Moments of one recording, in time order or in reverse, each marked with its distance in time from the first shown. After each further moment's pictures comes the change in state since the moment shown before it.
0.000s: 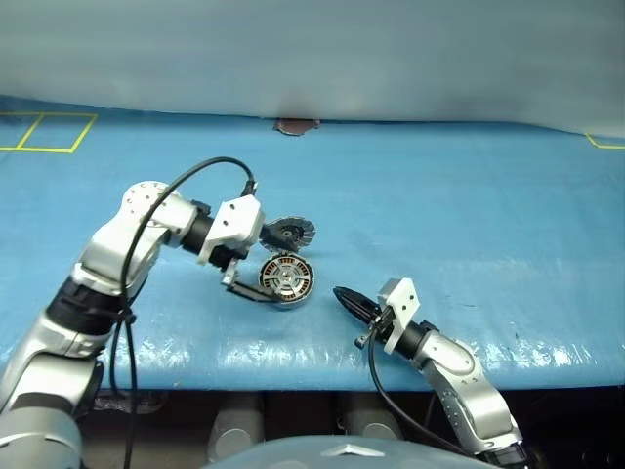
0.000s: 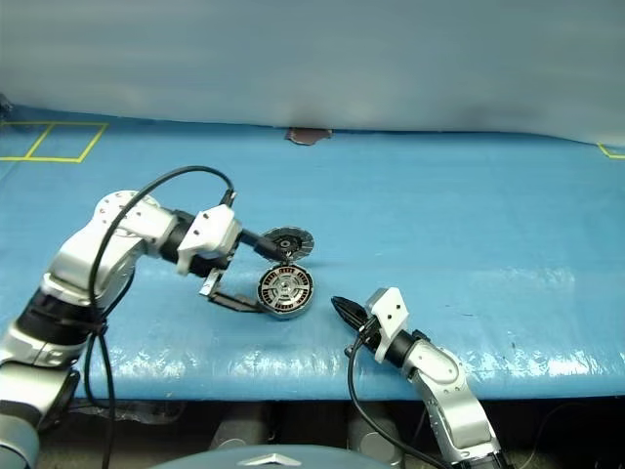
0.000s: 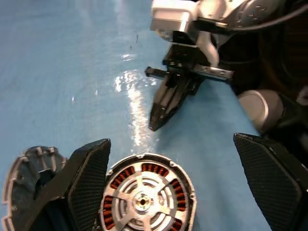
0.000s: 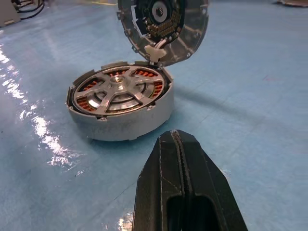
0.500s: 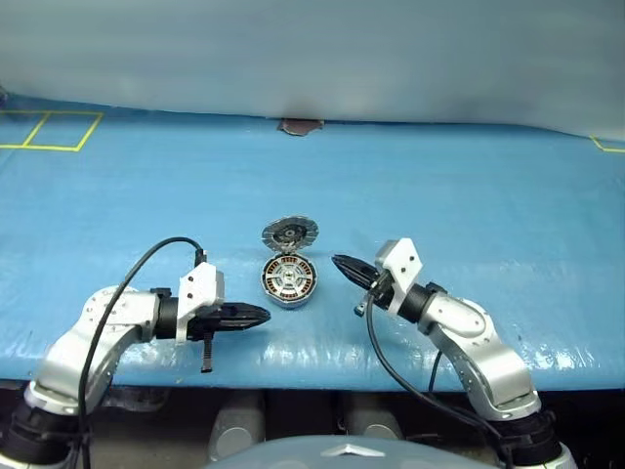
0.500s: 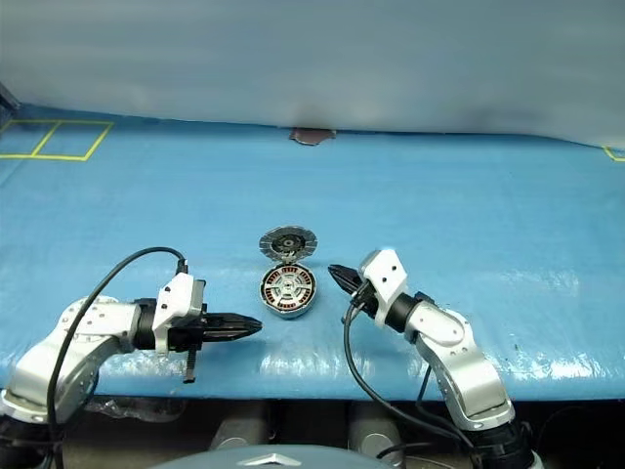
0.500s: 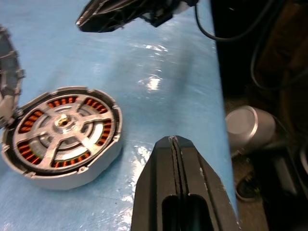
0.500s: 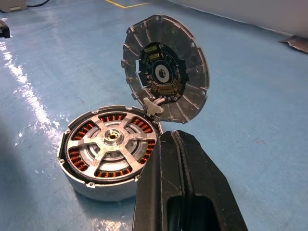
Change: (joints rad) left arm 0.627 -0.135 0.254 -0.224 -0.013 -0.052 0.474; right arm -0.236 -0.056 0.039 -0.150 0.000 0.331 -0.060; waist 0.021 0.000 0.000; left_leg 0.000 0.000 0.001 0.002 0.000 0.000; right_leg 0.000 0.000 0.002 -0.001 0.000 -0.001
